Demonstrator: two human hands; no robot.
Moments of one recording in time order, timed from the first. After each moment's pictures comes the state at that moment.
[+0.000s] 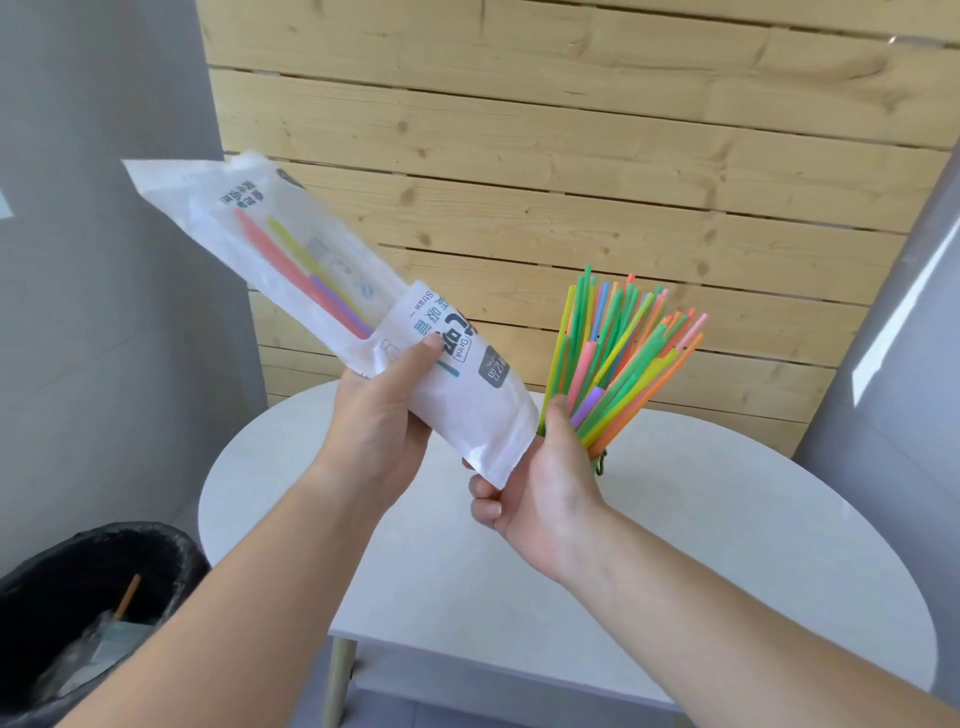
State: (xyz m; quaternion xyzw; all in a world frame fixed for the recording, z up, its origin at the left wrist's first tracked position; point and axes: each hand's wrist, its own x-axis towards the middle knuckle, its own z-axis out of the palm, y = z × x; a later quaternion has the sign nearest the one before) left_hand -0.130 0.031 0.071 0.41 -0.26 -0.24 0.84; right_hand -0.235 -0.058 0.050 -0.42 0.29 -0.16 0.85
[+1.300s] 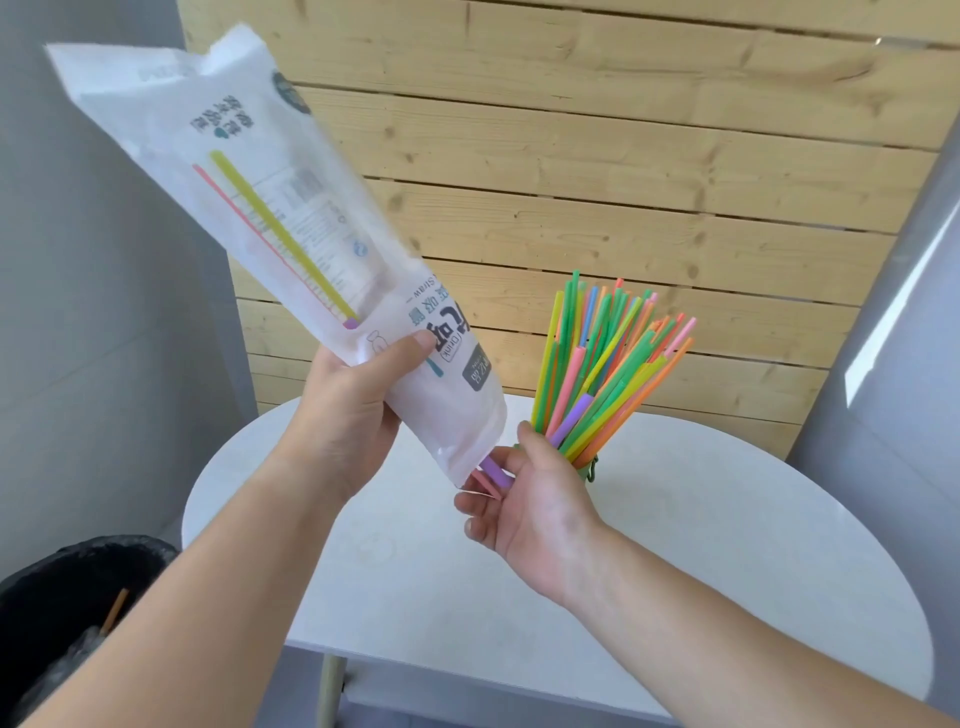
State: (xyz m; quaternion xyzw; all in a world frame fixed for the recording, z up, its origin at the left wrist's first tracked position) left_hand -0.122 0.038 0.089 0.41 -0.32 -0.23 0.82; right_hand -0.241 -0.062 0.044 -0.43 0.33 -0.14 0.83
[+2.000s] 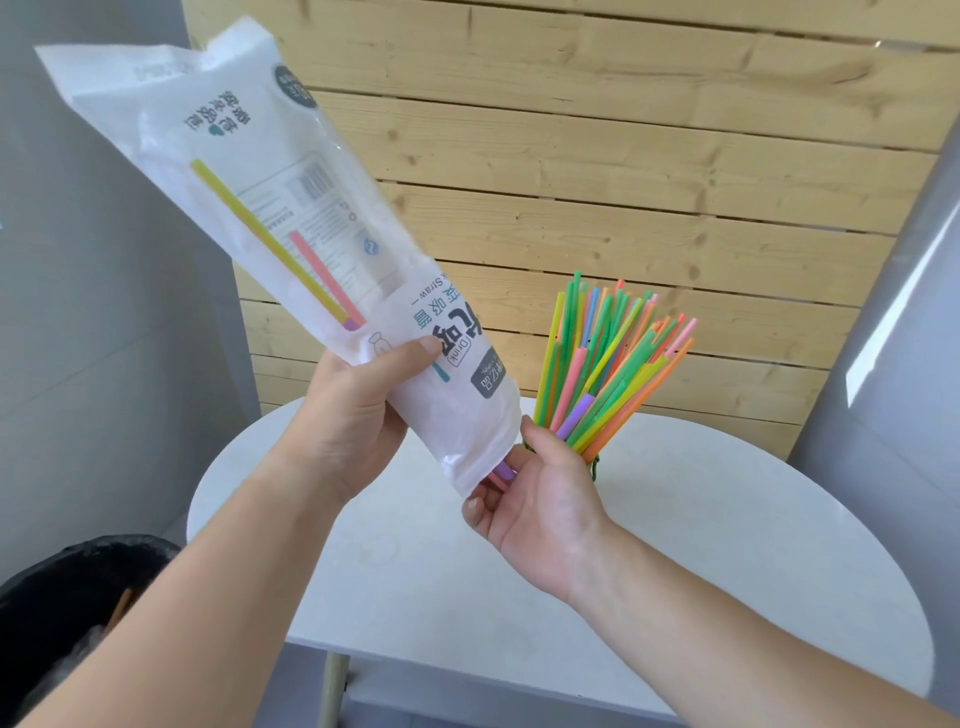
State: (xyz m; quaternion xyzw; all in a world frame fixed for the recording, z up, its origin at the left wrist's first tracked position) left_hand -0.125 0.042 0.090 0.41 -0.34 -0.25 0.81; right_hand -0.245 -0.060 0.051 -0.36 0.28 -0.16 0.88
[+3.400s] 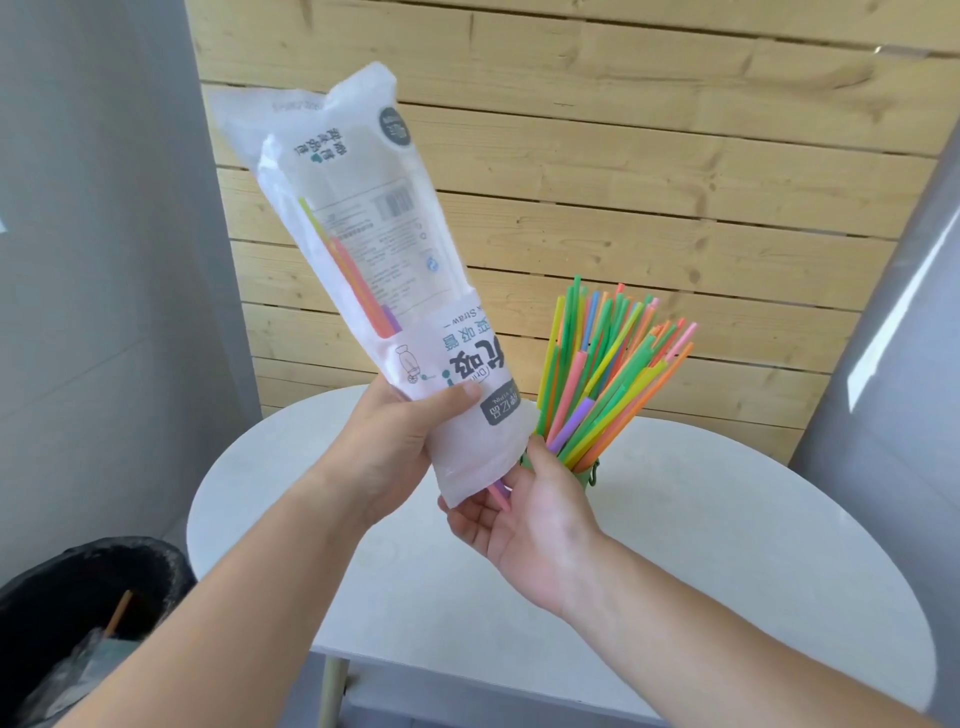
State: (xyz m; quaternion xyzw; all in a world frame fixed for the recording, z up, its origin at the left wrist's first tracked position) left_hand -0.129 0.025 0.065 0.46 -0.33 -0.32 0.76; right_hand -0.244 -0.057 0.042 -0.40 0.29 -0.13 0.86
